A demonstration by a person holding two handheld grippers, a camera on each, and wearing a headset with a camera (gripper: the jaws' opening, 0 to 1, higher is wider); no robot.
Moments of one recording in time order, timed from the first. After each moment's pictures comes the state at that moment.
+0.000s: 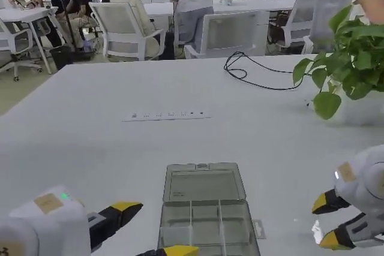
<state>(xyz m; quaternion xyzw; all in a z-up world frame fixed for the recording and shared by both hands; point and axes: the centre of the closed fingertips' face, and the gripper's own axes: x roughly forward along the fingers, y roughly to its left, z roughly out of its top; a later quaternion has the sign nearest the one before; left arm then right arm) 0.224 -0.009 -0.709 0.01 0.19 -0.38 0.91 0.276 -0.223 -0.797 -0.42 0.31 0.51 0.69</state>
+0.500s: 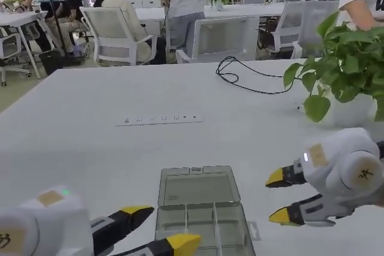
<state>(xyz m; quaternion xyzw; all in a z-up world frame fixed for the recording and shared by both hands) 0.227 -0.023 -0.704 -0.06 0.19 -0.39 0.90 0.280 -0.144 -0.745 -0.42 0.20 0.52 0.72</state>
